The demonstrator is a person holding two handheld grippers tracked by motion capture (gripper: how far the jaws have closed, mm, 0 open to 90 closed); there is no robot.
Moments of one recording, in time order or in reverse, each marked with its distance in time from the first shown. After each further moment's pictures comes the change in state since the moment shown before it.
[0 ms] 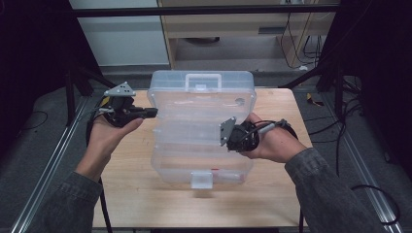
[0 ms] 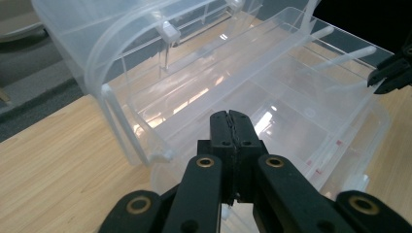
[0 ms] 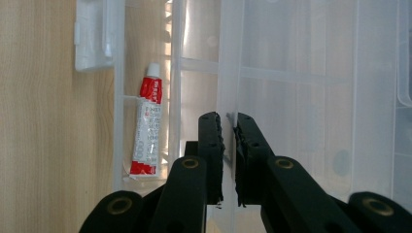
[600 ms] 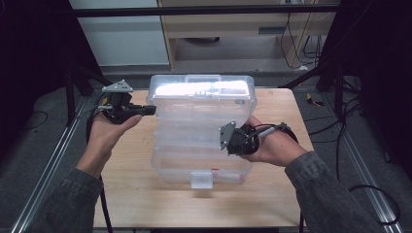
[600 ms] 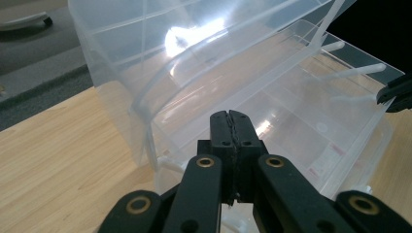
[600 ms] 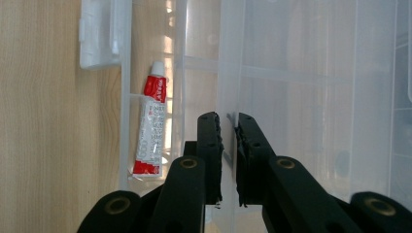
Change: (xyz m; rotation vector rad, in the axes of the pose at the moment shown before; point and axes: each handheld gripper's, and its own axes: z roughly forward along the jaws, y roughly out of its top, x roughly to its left) left arm 0.011 -0.001 0.003 -0.007 -0.003 -0.054; right arm 0.008 -0.001 0.002 0.003 -0.008 -0.012
